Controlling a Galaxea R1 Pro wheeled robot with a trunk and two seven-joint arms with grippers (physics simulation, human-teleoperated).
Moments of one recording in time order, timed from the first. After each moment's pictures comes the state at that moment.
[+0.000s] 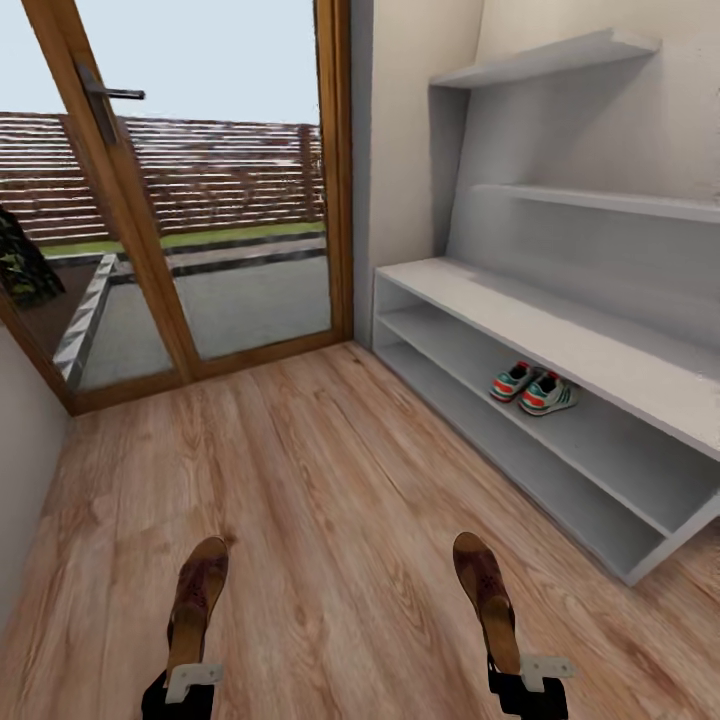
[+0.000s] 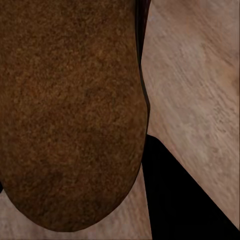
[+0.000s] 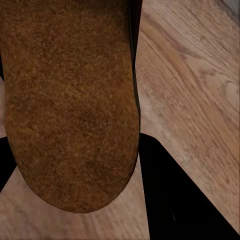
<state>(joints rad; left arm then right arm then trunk) -0.34 0.07 0.02 -0.22 -0.03 -0.46 0.12 -0.41 -0.04 -0.07 -0.11 0.09 -0.53 -0.14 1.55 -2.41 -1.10</state>
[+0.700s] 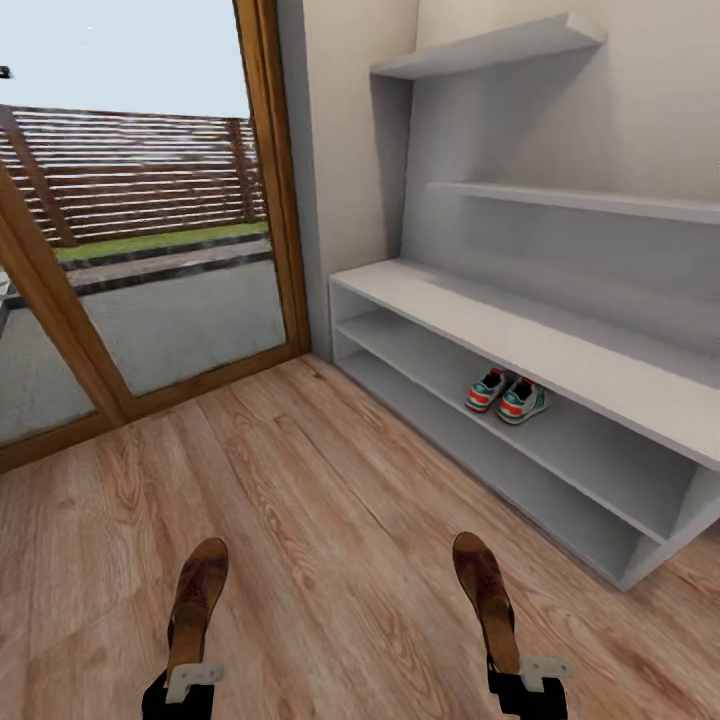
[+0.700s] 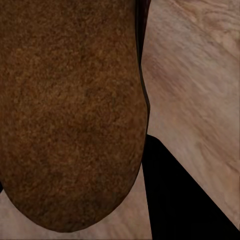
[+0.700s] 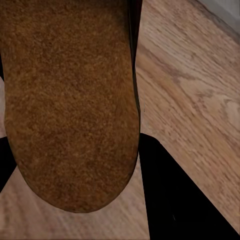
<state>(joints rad) -0.34 0.07 0.02 -0.22 -0.04 -0.46 0.12 -0.41 -0.04 -0.07 -0.11 0.09 -0.53 -0.14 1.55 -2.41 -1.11</state>
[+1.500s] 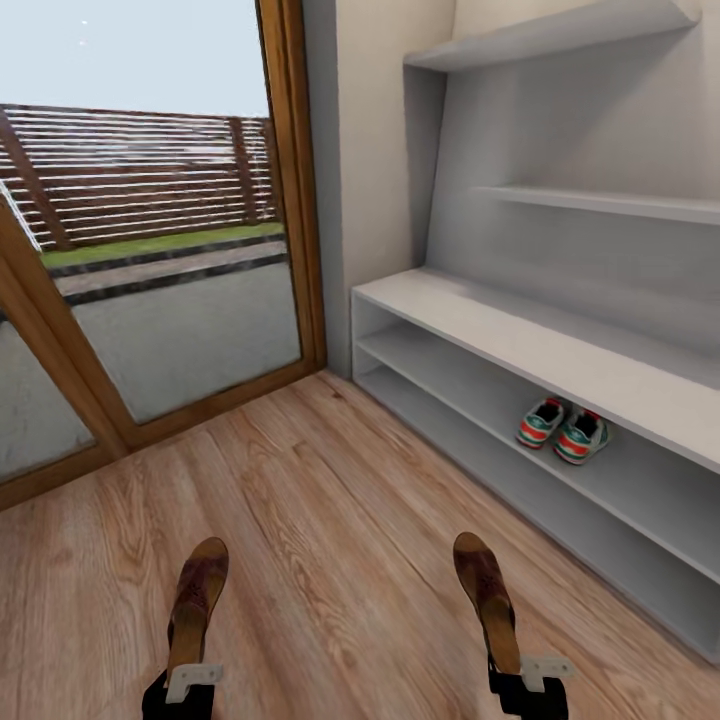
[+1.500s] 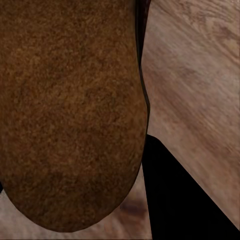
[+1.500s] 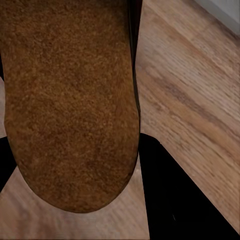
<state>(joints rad) -0.34 0.07 0.02 -0.22 -0.04 -0.46 0.12 -0.41 -0.05 -0.07 -0.11 0.09 -0.53 -0.14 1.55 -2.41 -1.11</state>
